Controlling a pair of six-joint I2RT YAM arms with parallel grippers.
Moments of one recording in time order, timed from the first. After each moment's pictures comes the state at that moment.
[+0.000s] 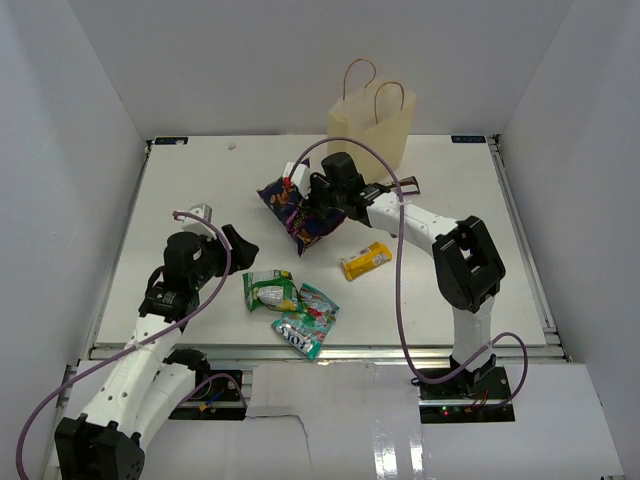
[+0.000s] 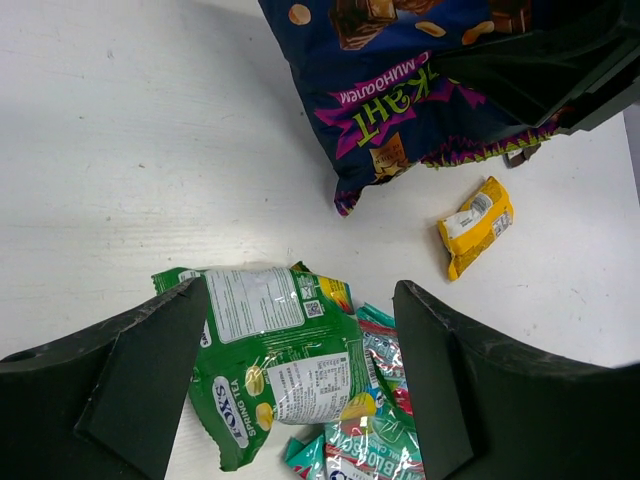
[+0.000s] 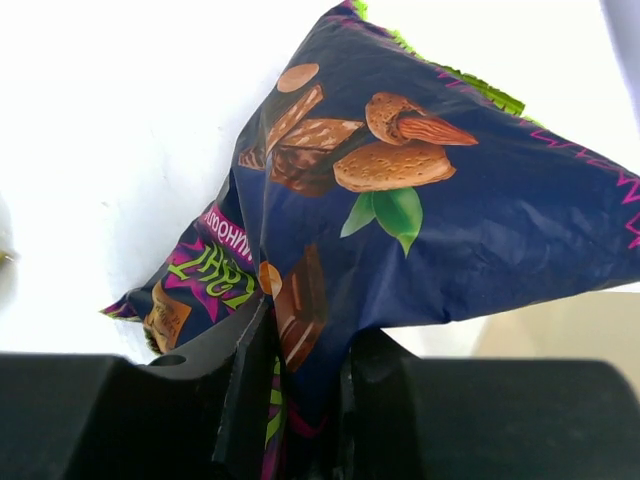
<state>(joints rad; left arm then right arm) -0.22 0.75 0.56 -0.24 0.14 -0.49 0.70 1.96 1.54 -0.14 -0.35 -0.54</state>
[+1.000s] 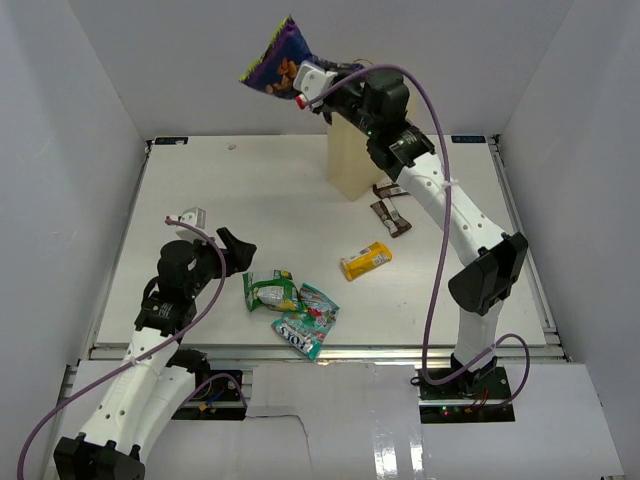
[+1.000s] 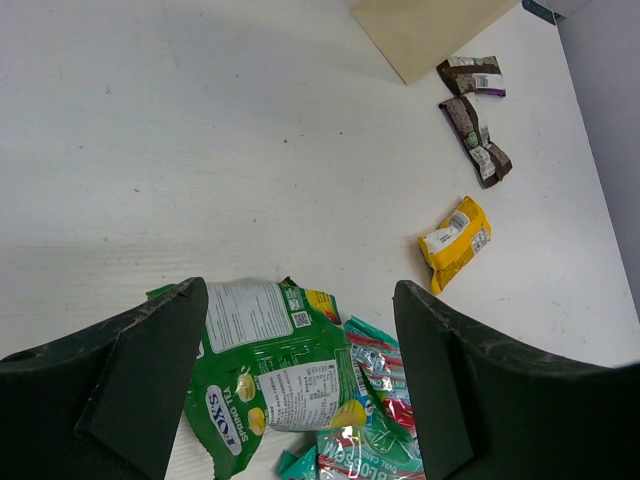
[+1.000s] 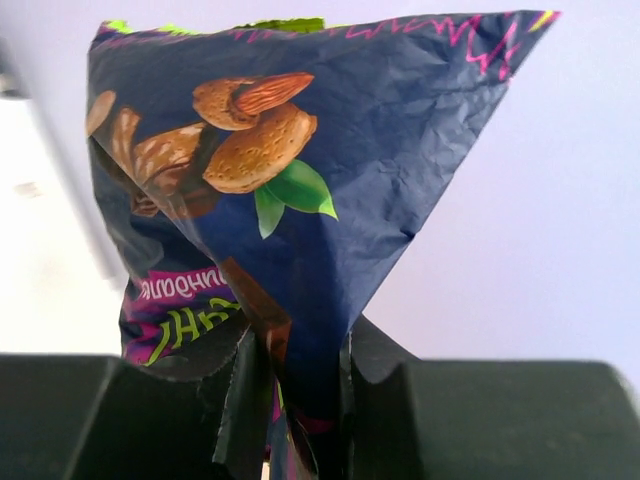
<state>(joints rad) -0.22 0.65 0.53 -0.21 0.13 -0.50 0.65 1.88 2.07 -0.06 -0.19 -0.96</state>
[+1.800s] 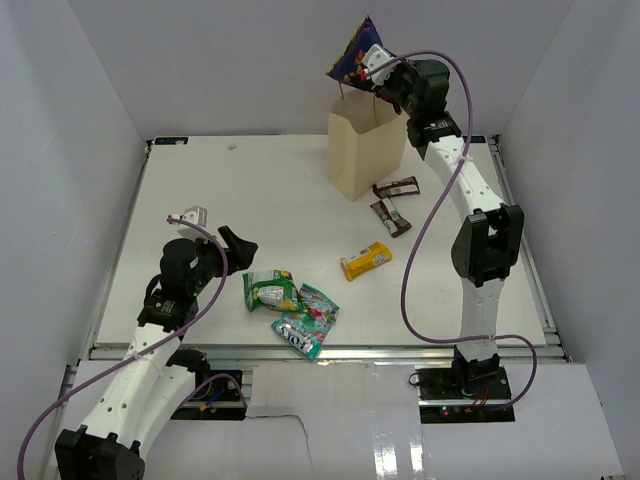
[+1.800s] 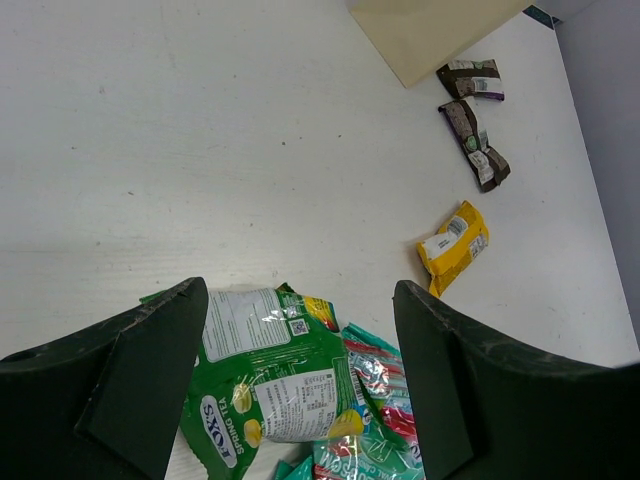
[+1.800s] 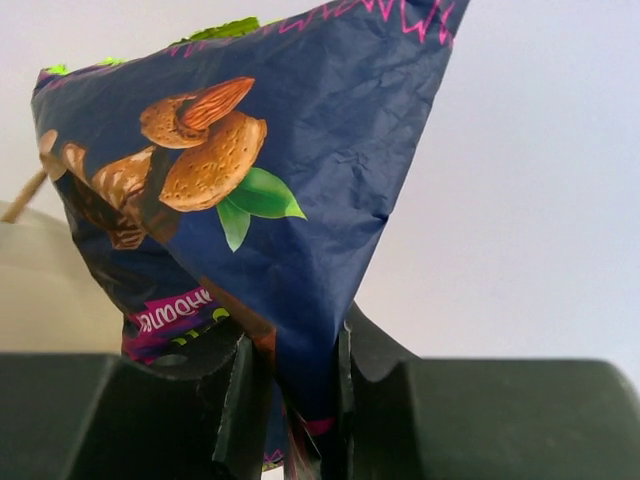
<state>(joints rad) -0.22 0.68 0.51 -0.17 0.13 -0.52 0.30 2.10 2.11 0.14 -0.19 -0.92</state>
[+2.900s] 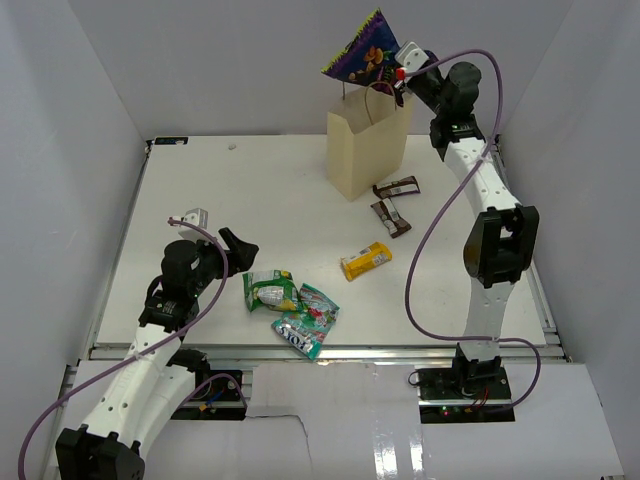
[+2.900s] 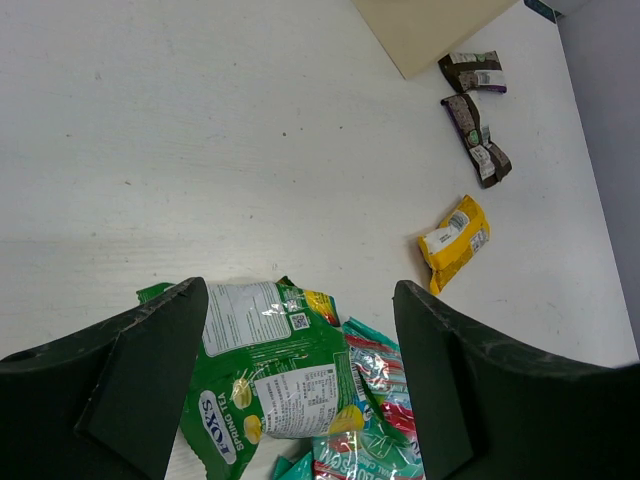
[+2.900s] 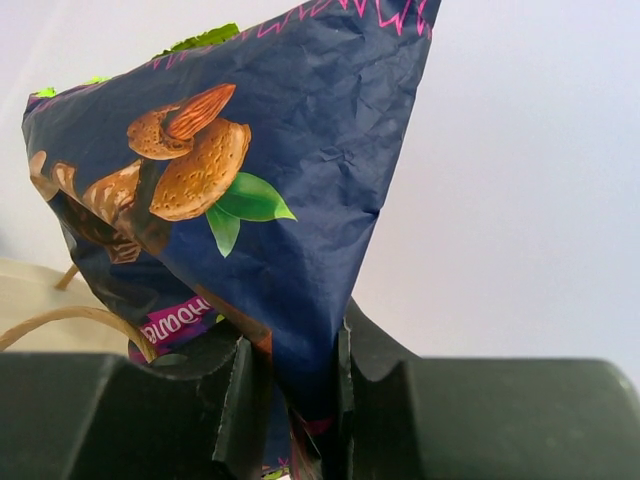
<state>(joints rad) -0.22 0.68 0.50 -0.16 0.14 -0.53 0.18 2.04 1.99 0.39 -0.54 -0.64</state>
